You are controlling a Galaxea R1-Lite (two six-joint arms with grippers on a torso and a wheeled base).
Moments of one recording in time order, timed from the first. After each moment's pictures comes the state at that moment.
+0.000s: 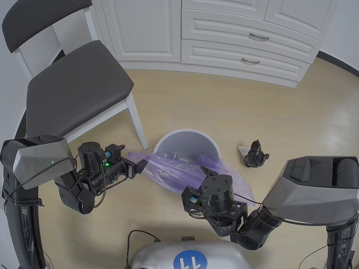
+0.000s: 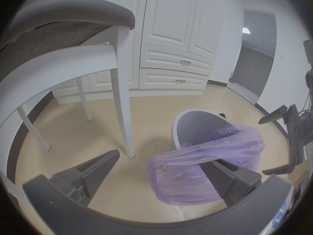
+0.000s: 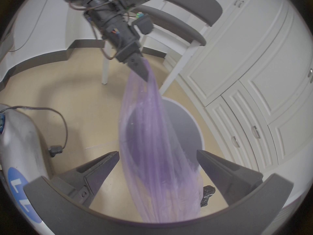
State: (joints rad) left arm -0.26 2.31 -0.76 -1.39 -0.20 0.13; right arm 0.84 2.30 -0.85 -1.15 -0.50 -0.74
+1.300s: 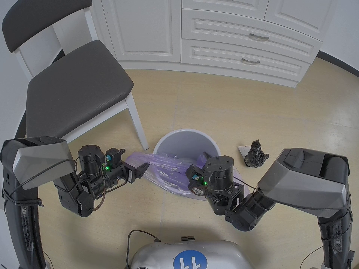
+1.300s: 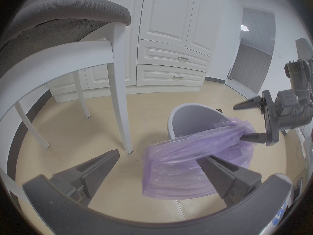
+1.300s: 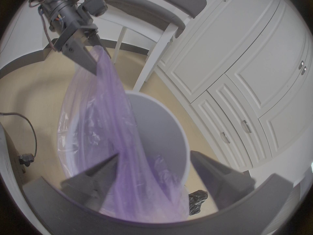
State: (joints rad) left arm -0.26 2.31 -0.73 -1.39 -0.21 0.15; right arm 0.74 2.39 -1.05 -1.14 -0.50 -0.77
